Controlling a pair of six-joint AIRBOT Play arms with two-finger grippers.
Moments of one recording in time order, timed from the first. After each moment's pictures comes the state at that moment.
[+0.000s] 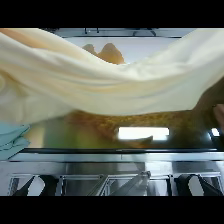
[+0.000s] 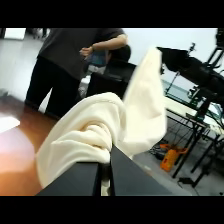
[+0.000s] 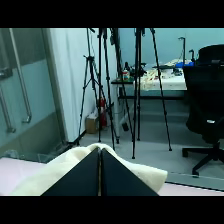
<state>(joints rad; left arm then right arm) 0.74 -0.90 1.40 -0.27 -1.78 -0.95 -0.65 -0.73 1.52 -0.29 1.06 0.93</state>
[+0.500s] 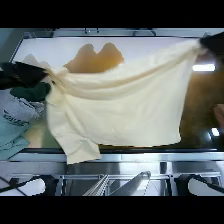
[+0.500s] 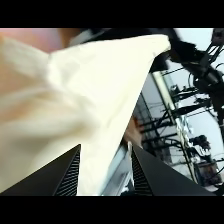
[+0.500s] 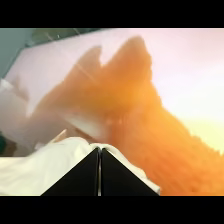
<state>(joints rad) 0.42 -1.42 1.19 0.21 -1.59 -0.89 -0.33 -1.34 1.37 -0.45 1.04 0.92</state>
